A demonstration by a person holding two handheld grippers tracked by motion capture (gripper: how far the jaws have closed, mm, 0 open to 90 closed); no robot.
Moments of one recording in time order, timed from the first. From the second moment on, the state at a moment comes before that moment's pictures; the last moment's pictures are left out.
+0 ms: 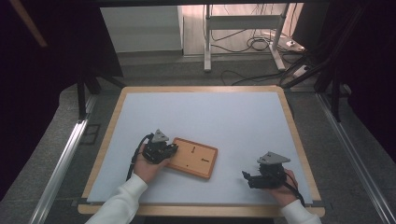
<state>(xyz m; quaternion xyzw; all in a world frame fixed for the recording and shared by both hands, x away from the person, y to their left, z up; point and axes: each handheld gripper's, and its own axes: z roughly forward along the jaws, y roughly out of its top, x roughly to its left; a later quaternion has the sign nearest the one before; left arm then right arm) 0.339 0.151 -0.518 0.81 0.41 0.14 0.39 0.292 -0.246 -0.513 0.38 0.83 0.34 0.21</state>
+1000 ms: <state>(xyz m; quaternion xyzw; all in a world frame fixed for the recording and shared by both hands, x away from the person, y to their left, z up) 0.340 0.160 -0.501 0.80 0.39 0.14 0.43 0.291 -0.247 -0.512 0.38 0.83 0.35 0.21</state>
